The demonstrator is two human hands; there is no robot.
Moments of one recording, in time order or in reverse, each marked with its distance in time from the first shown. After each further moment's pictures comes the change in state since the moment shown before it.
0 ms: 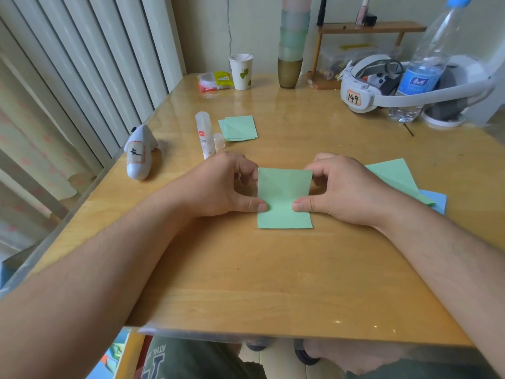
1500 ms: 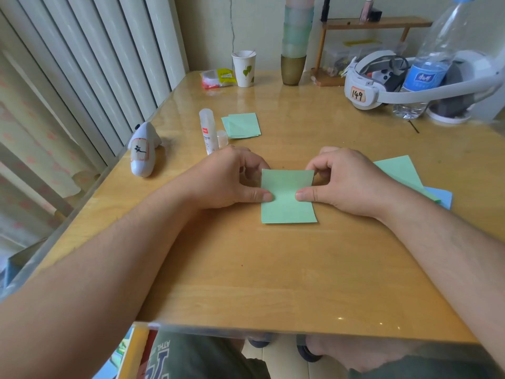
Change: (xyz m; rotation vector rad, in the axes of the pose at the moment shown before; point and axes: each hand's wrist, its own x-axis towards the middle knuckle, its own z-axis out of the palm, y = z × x) left_hand 0.008 -0.001 0.000 -0.025 -0.023 -0.003; right_hand 0.009 0.001 0.000 -0.071 0.043 0.031
